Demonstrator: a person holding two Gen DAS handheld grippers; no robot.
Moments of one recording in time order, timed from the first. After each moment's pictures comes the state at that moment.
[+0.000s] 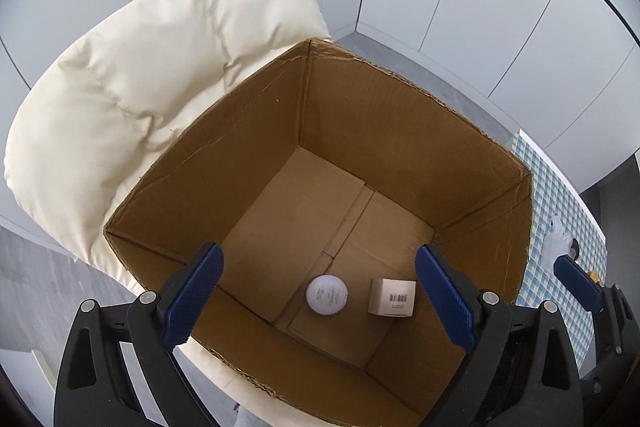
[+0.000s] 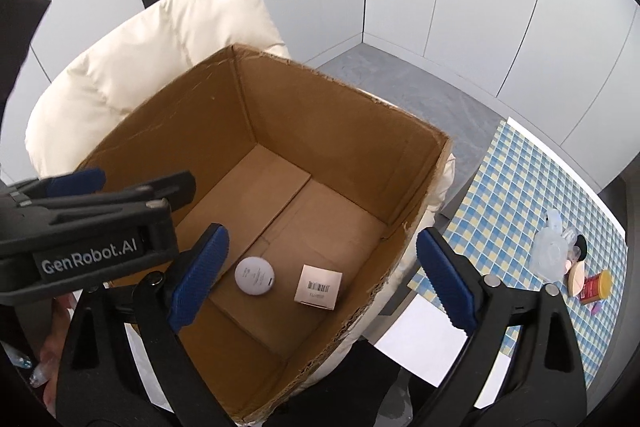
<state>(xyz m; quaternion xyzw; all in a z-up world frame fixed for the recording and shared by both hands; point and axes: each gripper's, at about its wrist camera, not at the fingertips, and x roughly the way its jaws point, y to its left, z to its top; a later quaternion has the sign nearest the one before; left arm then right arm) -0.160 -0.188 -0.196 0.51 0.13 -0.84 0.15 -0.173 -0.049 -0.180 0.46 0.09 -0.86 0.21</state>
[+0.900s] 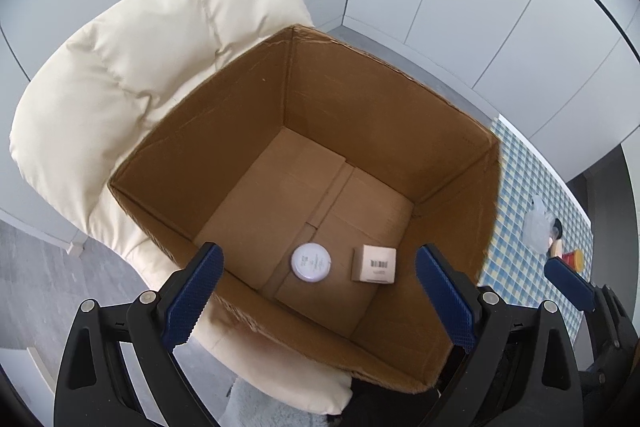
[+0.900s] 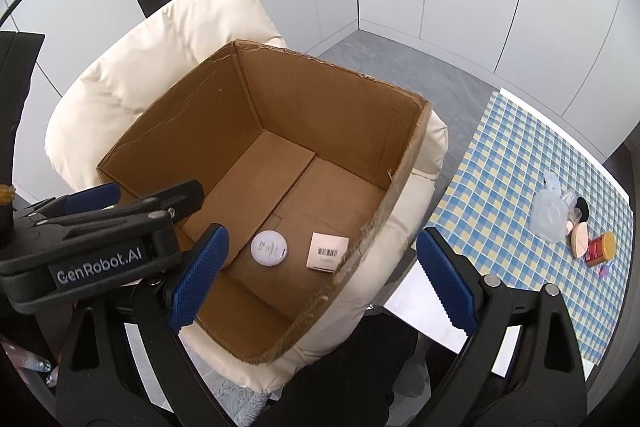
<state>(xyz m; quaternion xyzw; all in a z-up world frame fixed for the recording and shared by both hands) -0.126 -0.163 -0.182 0.52 0.14 -0.84 0.13 -0.144 -0.019 -0.163 0.49 0.05 -0.85 0.20</state>
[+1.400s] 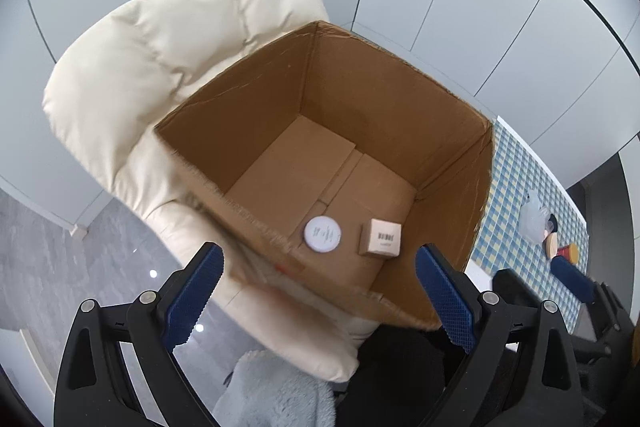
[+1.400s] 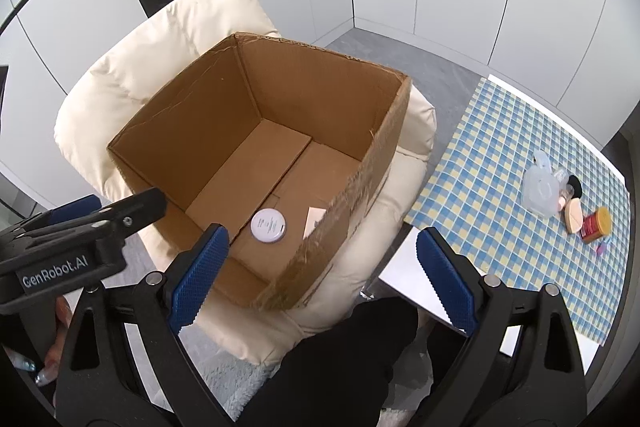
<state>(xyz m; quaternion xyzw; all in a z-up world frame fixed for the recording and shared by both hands) -0.068 -0.166 -0.170 0.50 0.16 -0.84 0.14 -0.106 0.007 -0.158 0.49 0.04 -0.85 0.20</state>
